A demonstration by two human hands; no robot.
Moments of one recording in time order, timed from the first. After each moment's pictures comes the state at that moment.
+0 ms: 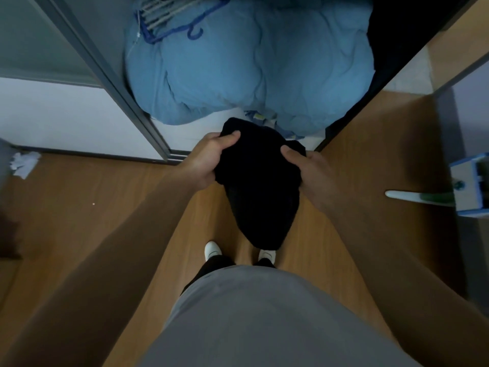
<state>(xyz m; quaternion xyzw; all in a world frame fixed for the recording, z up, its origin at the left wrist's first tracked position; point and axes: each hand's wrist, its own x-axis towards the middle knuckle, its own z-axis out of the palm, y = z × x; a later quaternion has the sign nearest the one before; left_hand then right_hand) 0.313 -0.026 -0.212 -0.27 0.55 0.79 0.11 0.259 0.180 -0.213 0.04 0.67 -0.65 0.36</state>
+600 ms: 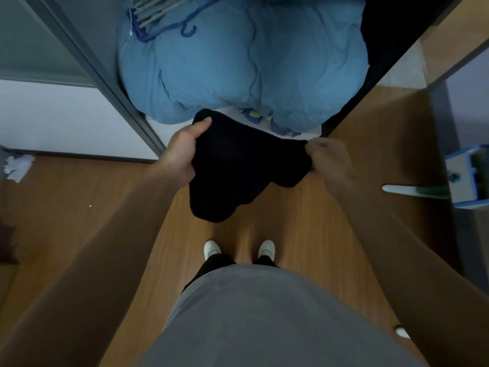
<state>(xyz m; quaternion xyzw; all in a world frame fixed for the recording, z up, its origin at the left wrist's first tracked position) 0.324 -0.048 -0.206 -0.34 0.45 0.82 0.06 0.234 0.200 -0.215 0.05 0.82 -0.54 0.20</state>
